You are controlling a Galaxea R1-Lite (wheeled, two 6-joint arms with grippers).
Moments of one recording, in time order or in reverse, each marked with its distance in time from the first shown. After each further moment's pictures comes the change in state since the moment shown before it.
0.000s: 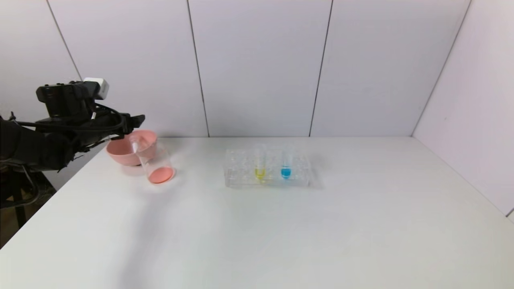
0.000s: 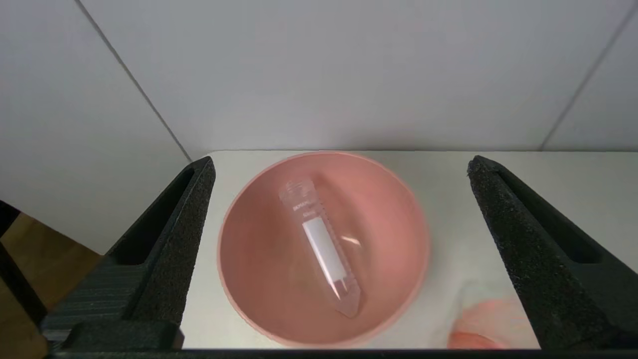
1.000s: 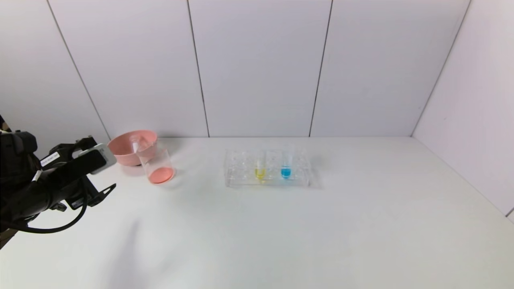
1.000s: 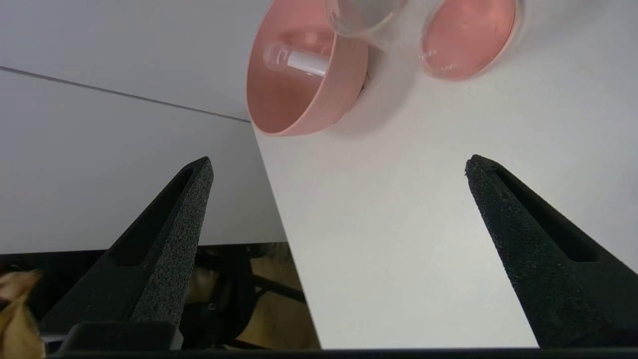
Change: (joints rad) left arm 0.024 -0.425 0.623 -0.001 -0.043 0.985; right arm 0.000 0.000 0.000 0.000 0.000 0.000
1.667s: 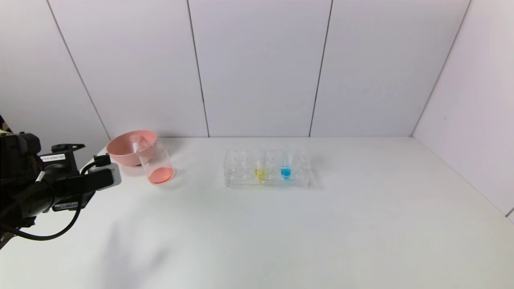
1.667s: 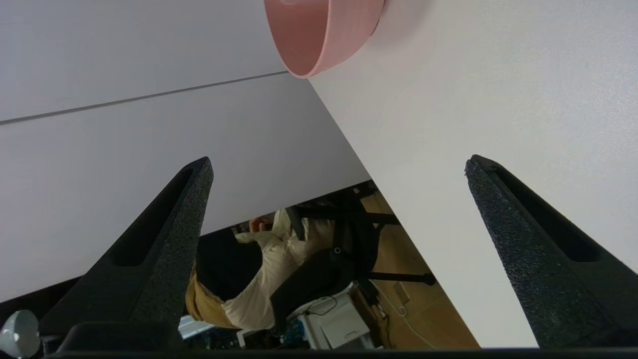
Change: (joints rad) left arm 0.003 0.020 0.001 -0.007 0.162 0.407; right arm 0.000 0.000 0.000 0.000 0.000 0.000
